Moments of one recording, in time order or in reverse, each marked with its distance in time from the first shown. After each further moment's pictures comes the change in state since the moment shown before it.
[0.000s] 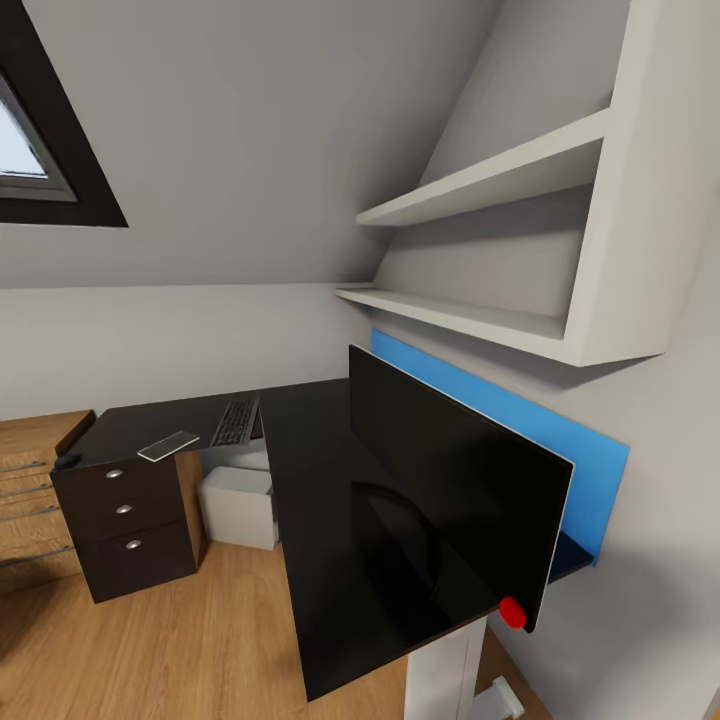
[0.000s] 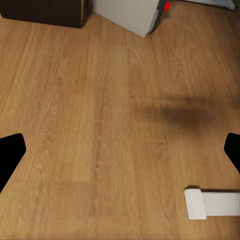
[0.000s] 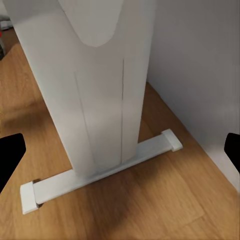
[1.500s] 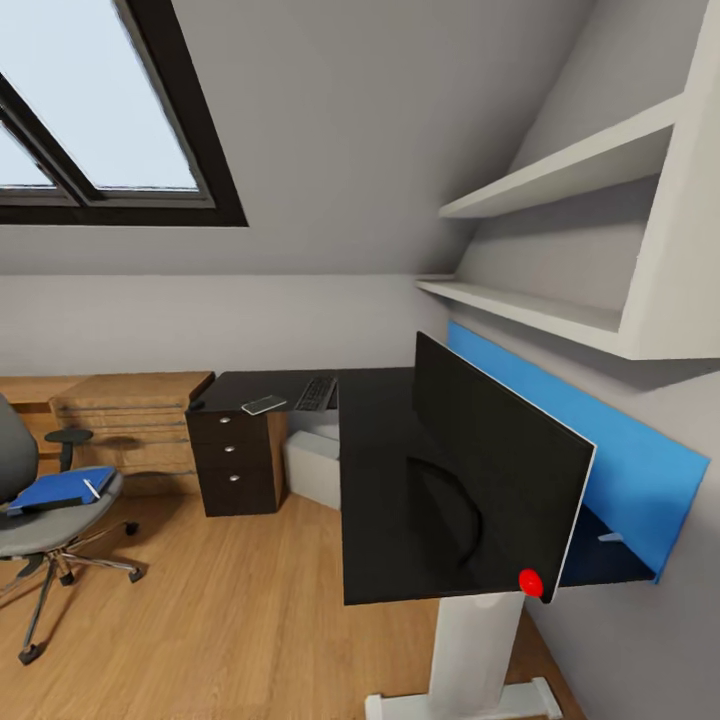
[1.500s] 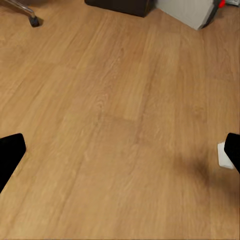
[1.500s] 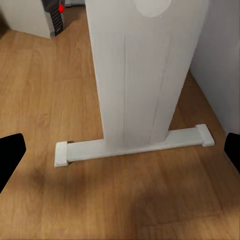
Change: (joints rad) left arm 0.172 -0.053 -0.001 0.000 -0.025 -0.261 -0.014; right arm 0.000 0.012 -0.011 -0.001 -0.003 0.010 -0.003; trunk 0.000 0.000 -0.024
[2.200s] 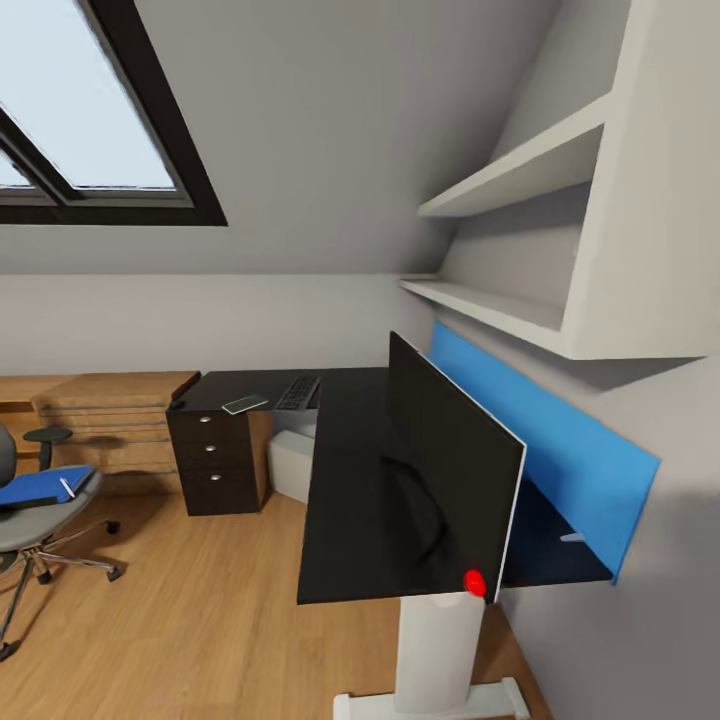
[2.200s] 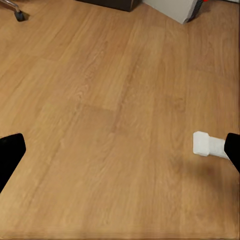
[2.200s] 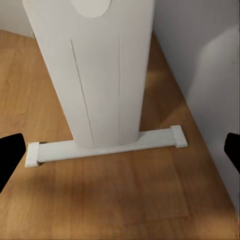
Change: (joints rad) left arm 0.020 -0.004 -0.004 -0.001 -0.001 -0.021 0.006; right arm 0.000 -0.001 0.001 -0.001 0.000 0.004 0.001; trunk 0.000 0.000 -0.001
